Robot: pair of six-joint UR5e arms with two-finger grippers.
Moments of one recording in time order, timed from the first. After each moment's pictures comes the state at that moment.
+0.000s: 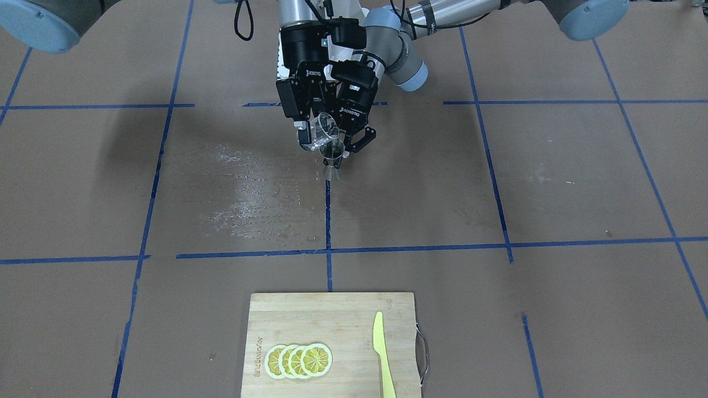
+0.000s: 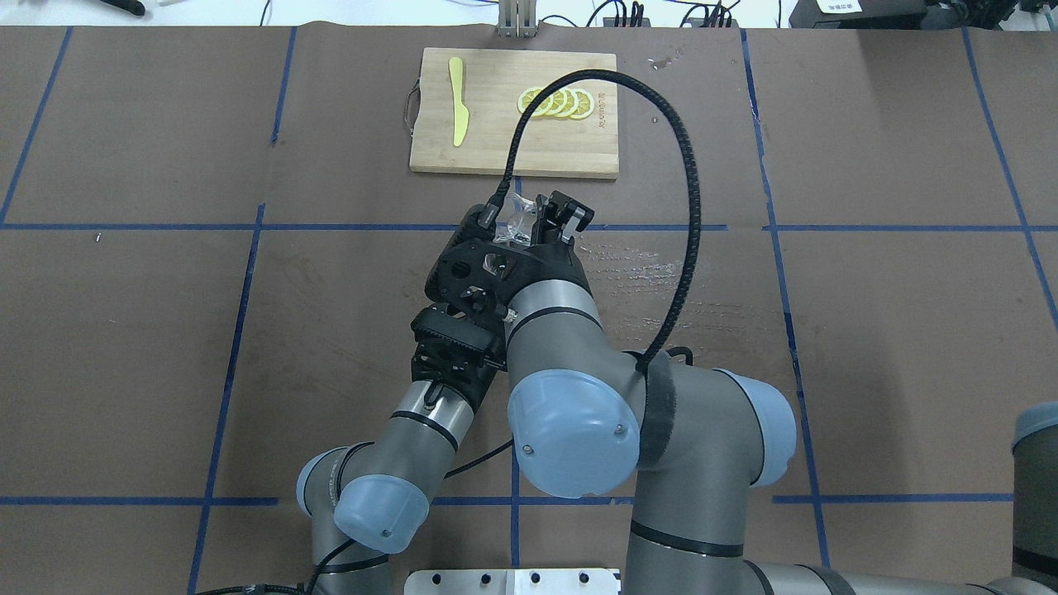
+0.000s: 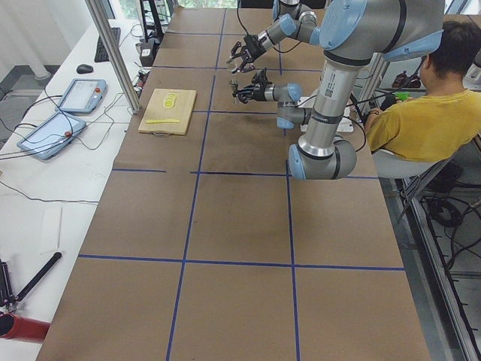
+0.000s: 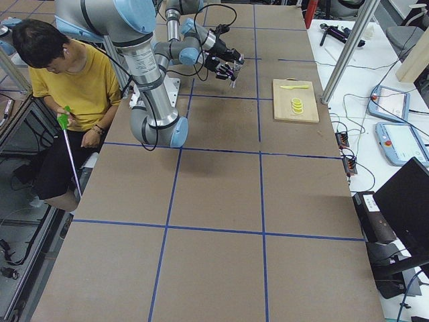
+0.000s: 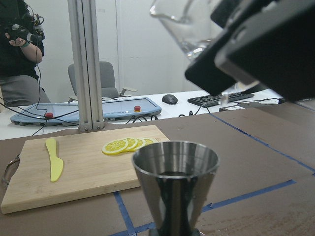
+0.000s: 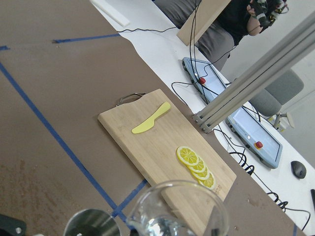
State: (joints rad) left arm -0.17 -2.20 -1.42 -2.74 -0.66 -0.68; right arm 0.28 -0.93 1.97 -1.52 0.90 0.44
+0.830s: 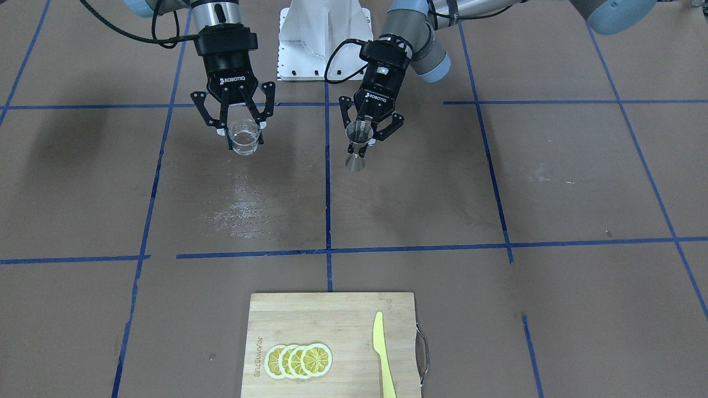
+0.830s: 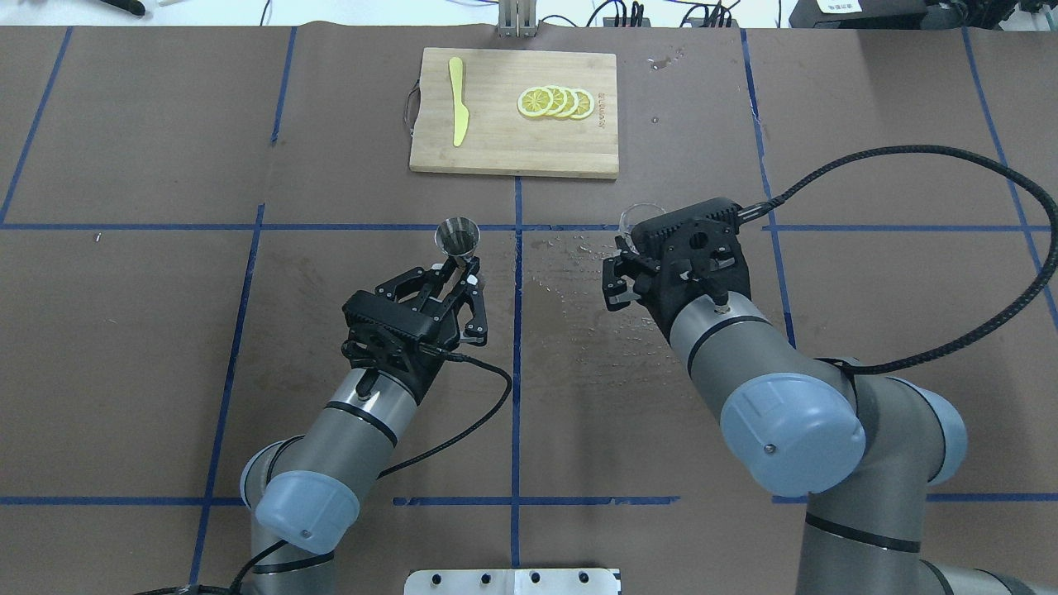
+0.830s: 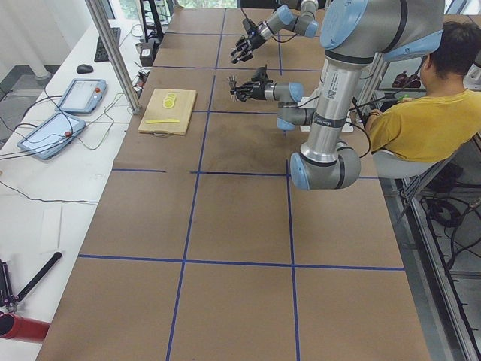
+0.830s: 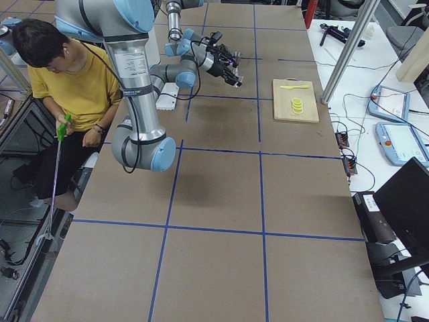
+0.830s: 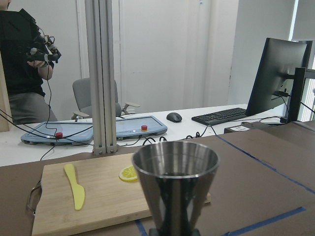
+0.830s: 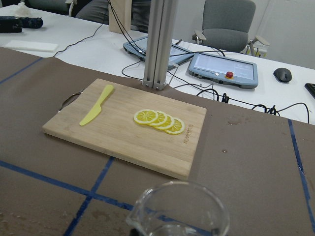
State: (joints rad) left arm -0.19 -2.05 -1.61 -2.76 -0.66 -0.63; right arm 0.32 -1.28 2.09 -1.26 0.95 0.95
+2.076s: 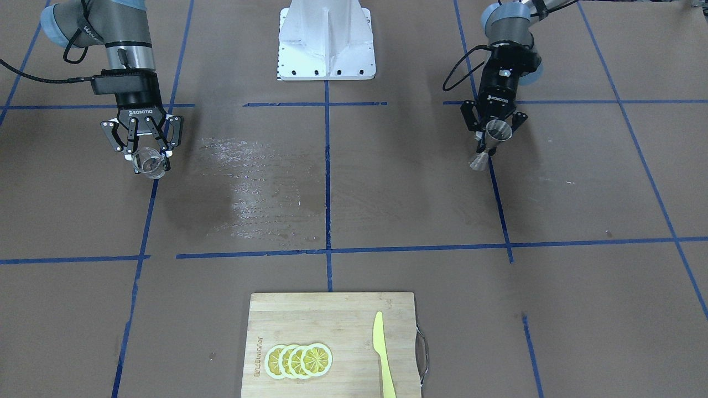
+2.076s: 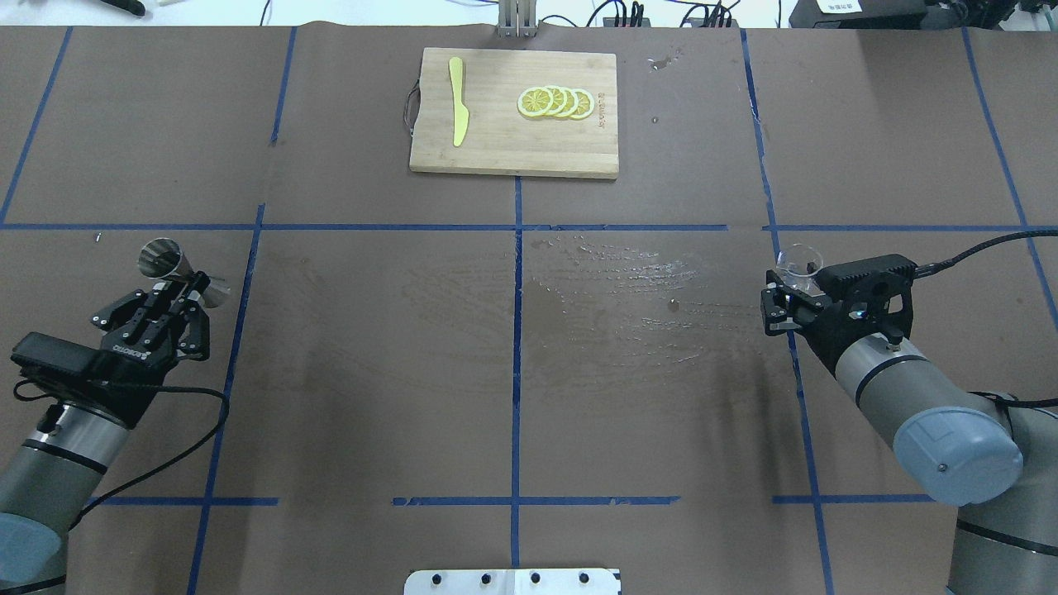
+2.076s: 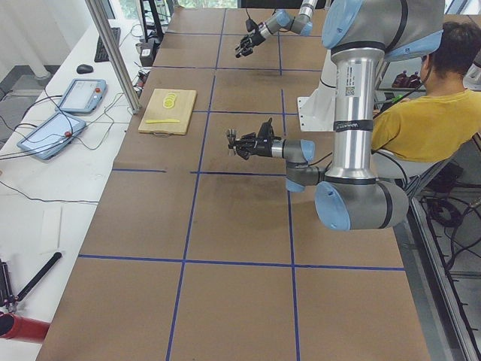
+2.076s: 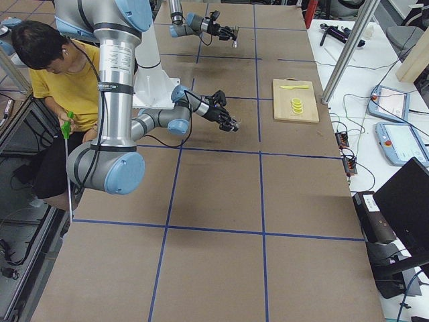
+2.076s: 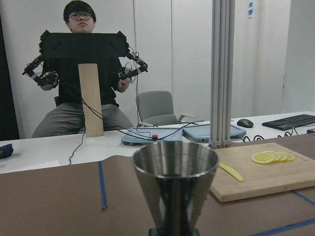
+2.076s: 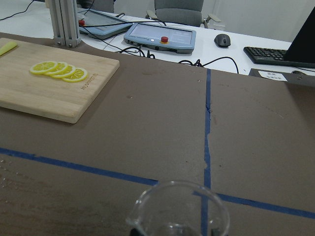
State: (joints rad) left arm -0.20 -1.49 -1.62 -3.26 -0.50 -0.68; right arm 0.35 -1.67 1.99 -0.87 0.95 1.05
